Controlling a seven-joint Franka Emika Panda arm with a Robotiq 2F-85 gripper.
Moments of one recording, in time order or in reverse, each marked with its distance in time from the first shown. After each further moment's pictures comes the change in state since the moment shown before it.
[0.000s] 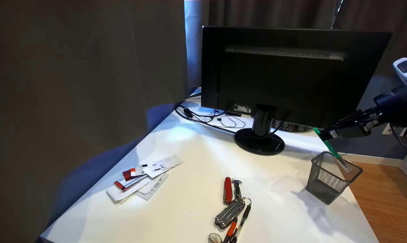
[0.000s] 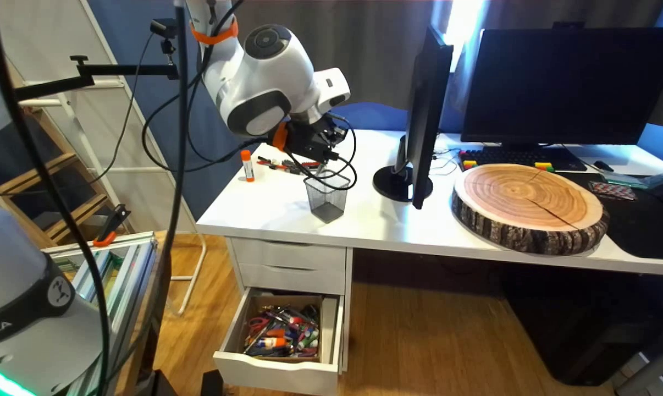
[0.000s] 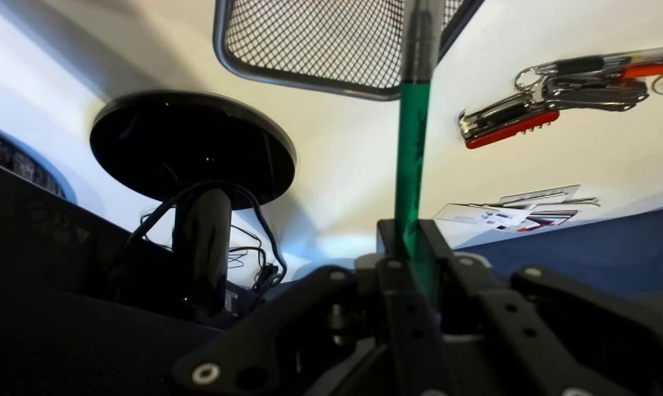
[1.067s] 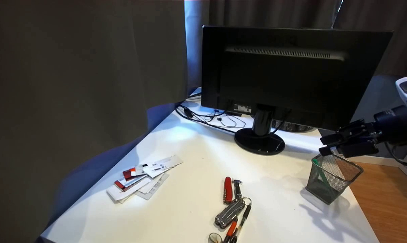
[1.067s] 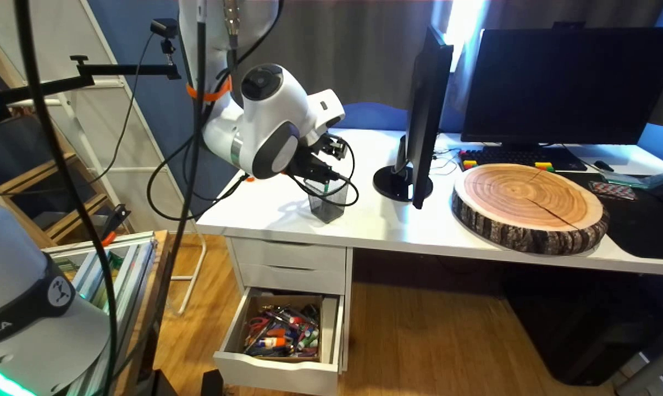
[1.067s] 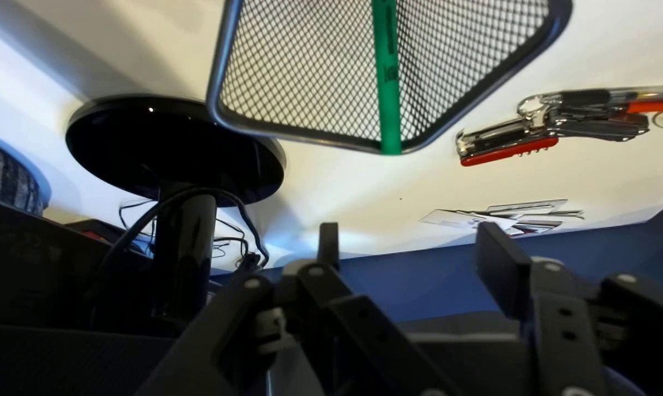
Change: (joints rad) arm 0.307 0.025 -0.433 0.011 -0.489 0.195 0.388
